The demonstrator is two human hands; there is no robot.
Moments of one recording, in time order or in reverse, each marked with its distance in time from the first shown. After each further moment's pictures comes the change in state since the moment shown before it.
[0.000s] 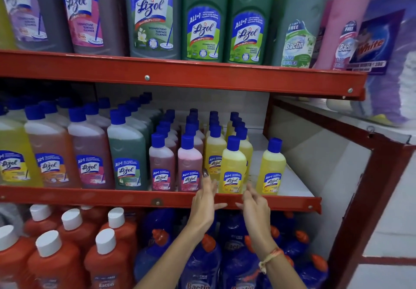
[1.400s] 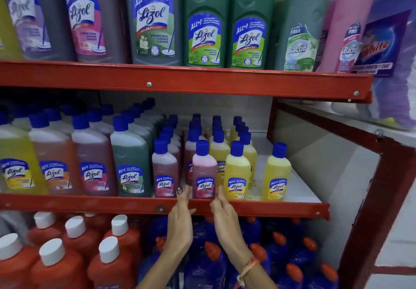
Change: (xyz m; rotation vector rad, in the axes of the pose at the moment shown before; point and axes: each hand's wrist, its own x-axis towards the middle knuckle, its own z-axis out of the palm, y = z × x) left_hand -0.010 -0.019 -0.050 0.147 0.212 0.127; right_hand -0.013 0.004 0.052 -0.009 -0.328 -0.068
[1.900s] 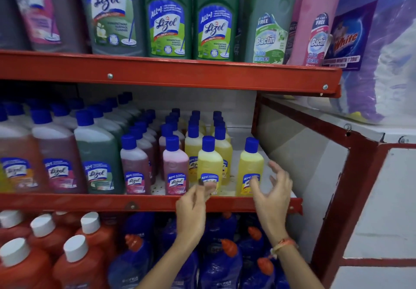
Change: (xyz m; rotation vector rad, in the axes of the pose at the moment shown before) left_hand -0.013 0.013 0.086 -0.069 -0.043 0.121; right_hand 0.032 0.016 -0.145 -0.199 0.608 -0.419
